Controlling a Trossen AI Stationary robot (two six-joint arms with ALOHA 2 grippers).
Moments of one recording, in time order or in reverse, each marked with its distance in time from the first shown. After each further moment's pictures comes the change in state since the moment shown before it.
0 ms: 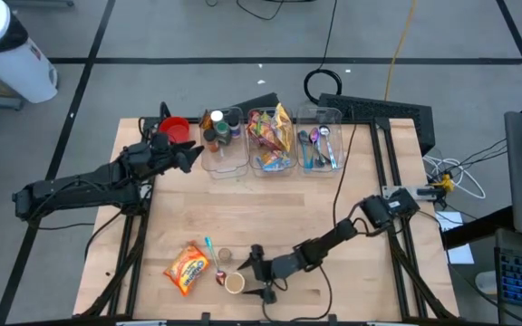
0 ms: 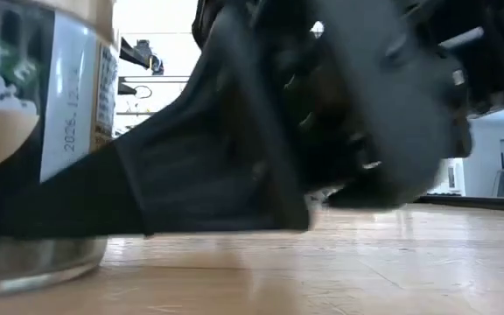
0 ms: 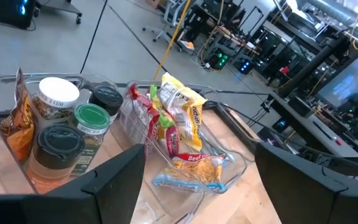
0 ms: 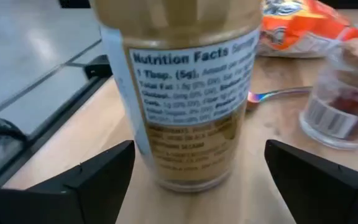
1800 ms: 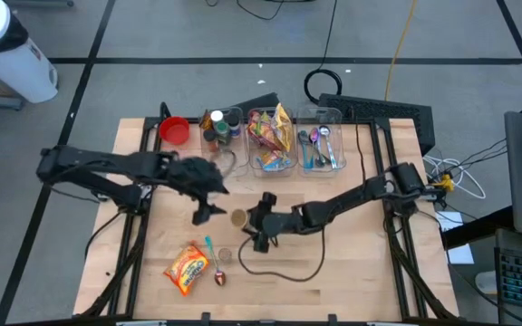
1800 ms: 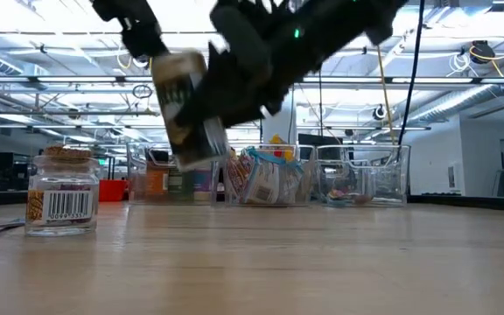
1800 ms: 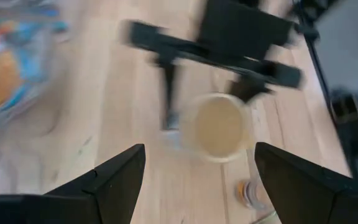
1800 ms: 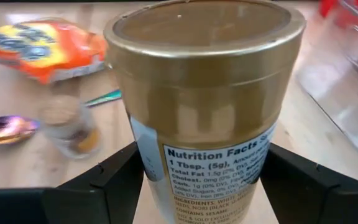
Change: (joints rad) left arm -0.368 0.651 0.654 -0.628 0.413 0.525; right arm -0.214 -0.386 -0.003 -0.664 0.228 0.055
